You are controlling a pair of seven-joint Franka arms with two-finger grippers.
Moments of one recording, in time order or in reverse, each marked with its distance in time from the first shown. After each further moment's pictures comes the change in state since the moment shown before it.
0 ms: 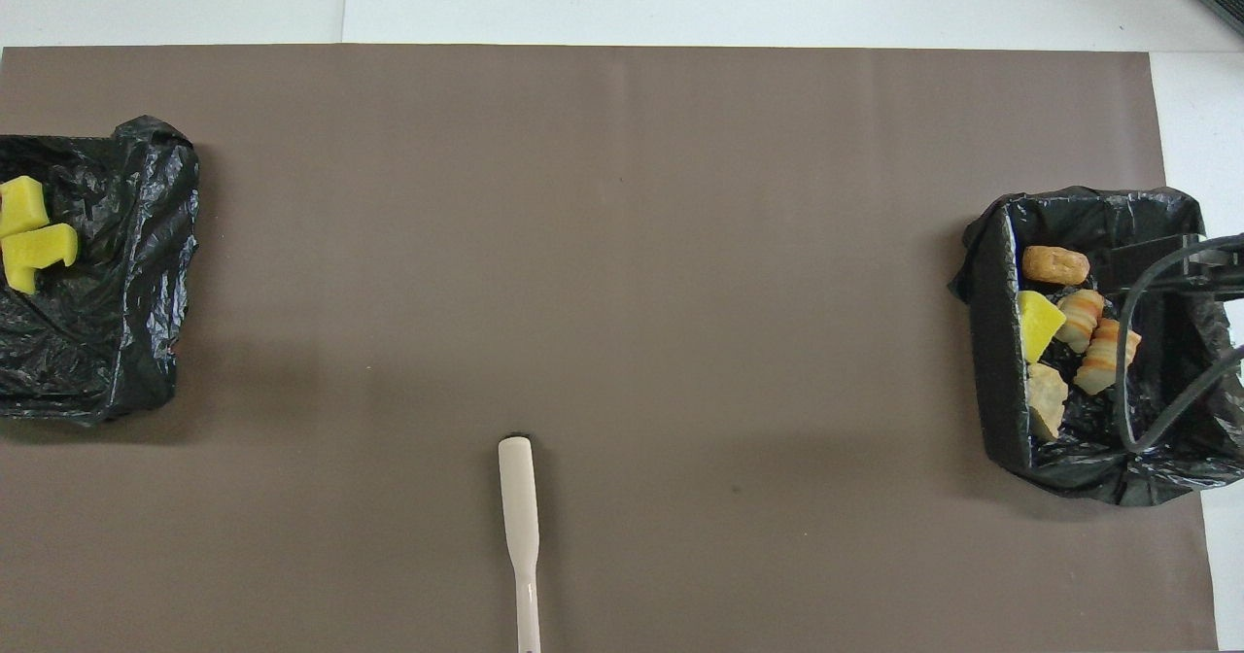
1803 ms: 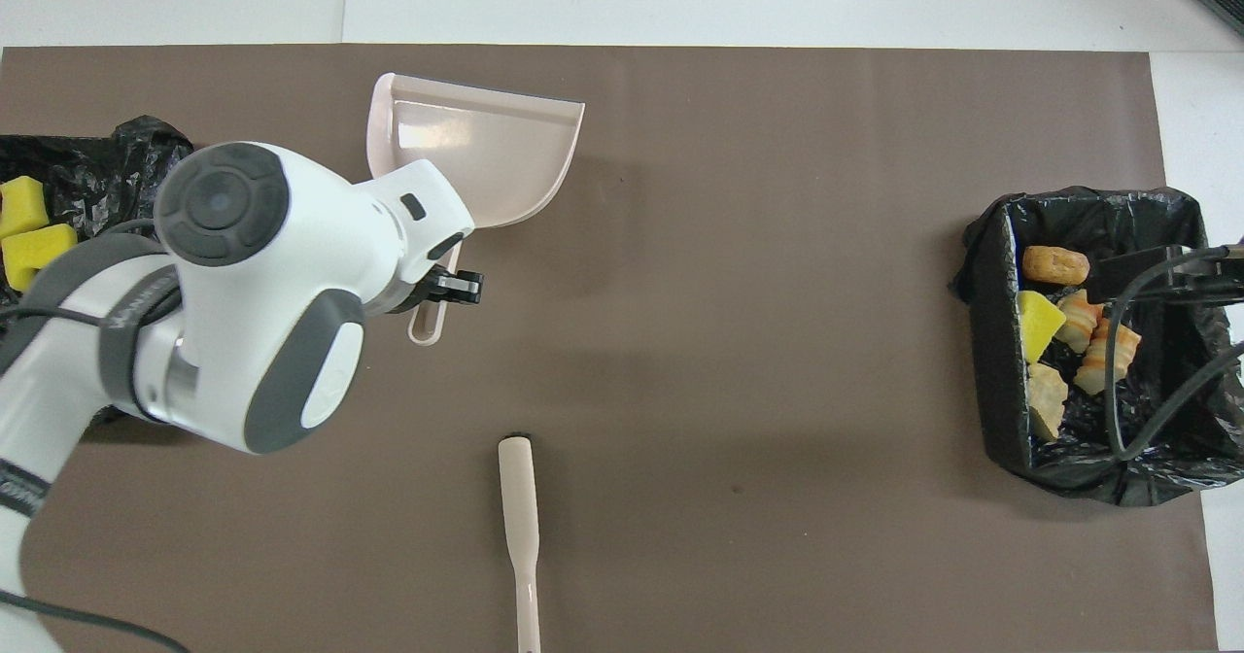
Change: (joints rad) left arm -0.646 0.064 -0.050 -0.370 -0.616 0.217 -1.808; right arm 0.000 0.000 0.000 0.000 0.000 0.000 0.000
